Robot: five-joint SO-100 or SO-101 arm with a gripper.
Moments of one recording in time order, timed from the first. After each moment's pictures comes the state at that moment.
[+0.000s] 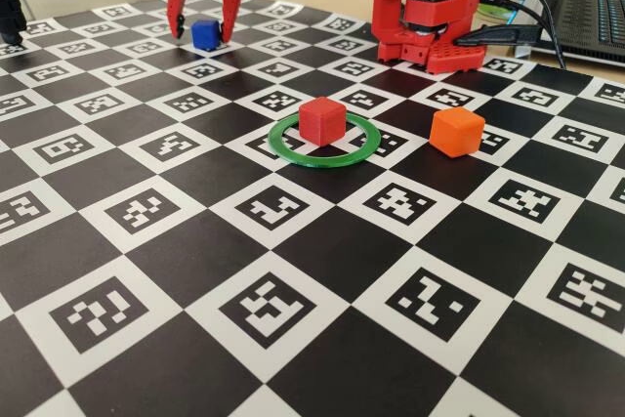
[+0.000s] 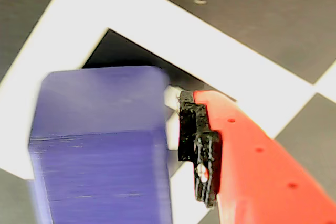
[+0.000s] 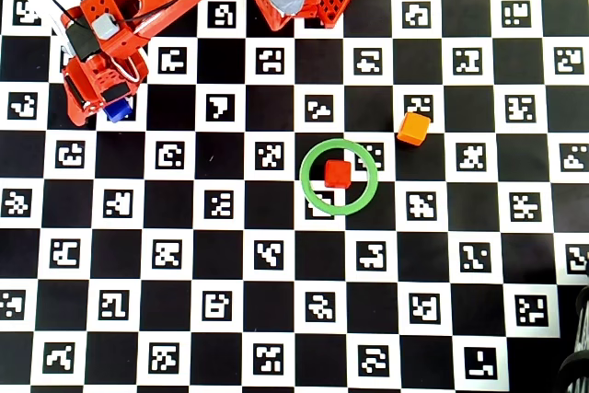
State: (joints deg) arm 62.7 73.1 97.4 60.6 -5.0
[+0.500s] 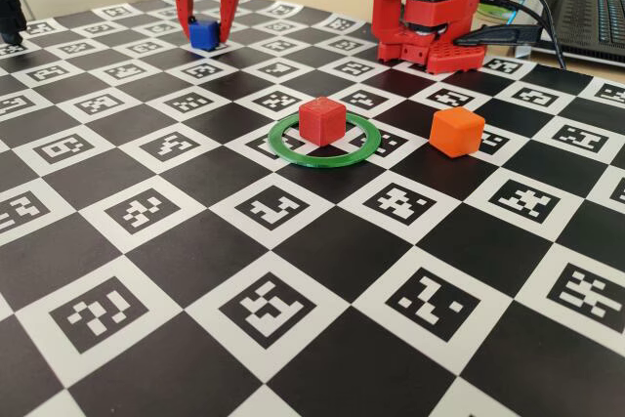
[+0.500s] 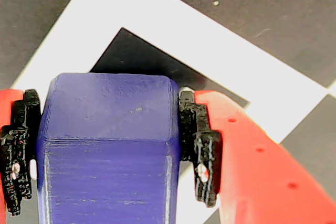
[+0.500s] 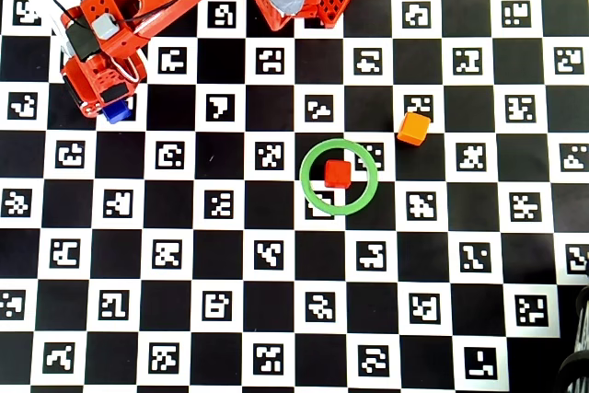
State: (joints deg) arm 62.7 73.1 96.6 63.1 -6.7
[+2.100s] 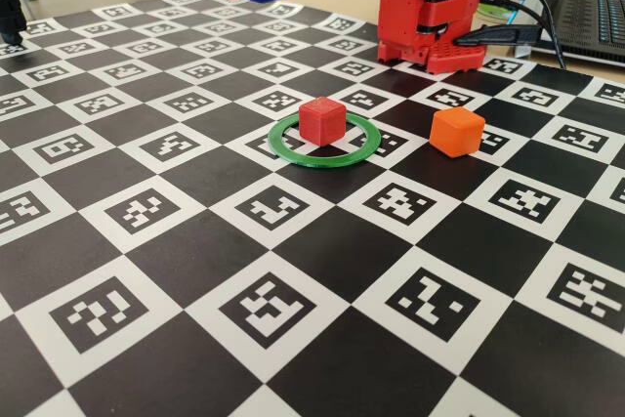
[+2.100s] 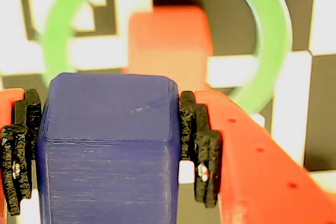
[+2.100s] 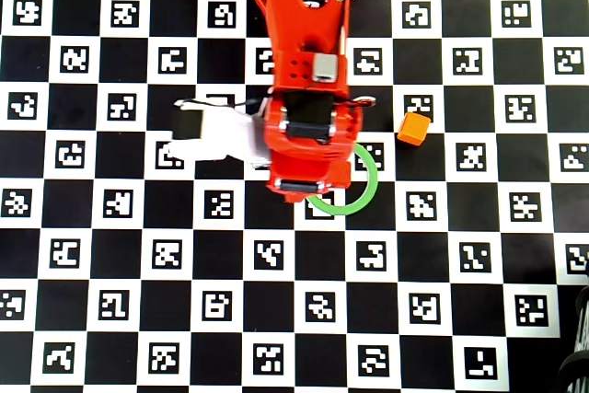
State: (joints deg) arm 0.5 90.7 84.5 94.5 2.8
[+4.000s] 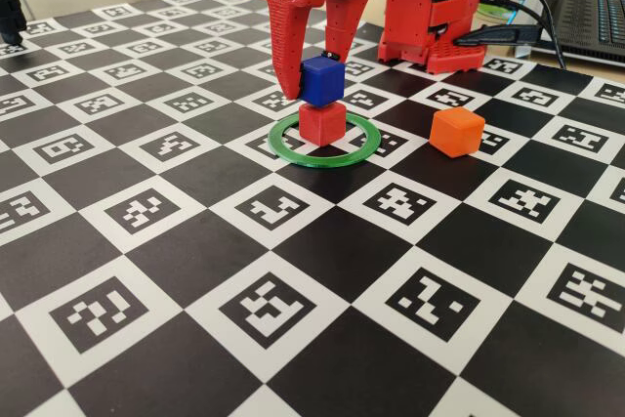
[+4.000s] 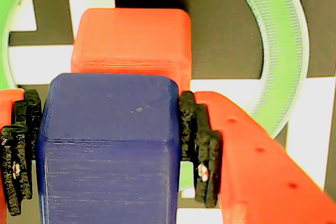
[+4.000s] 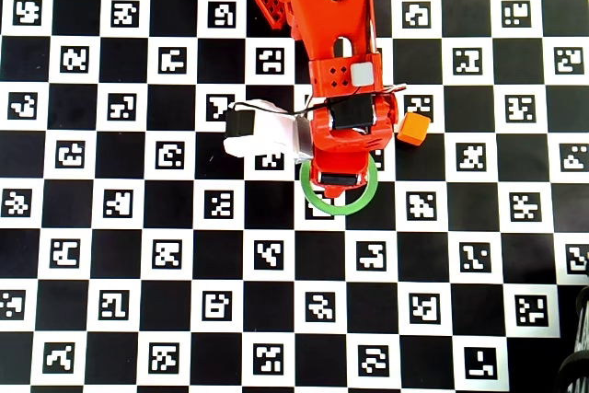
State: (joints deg) arm -6.5 97.0 114.9 66.4 9.5
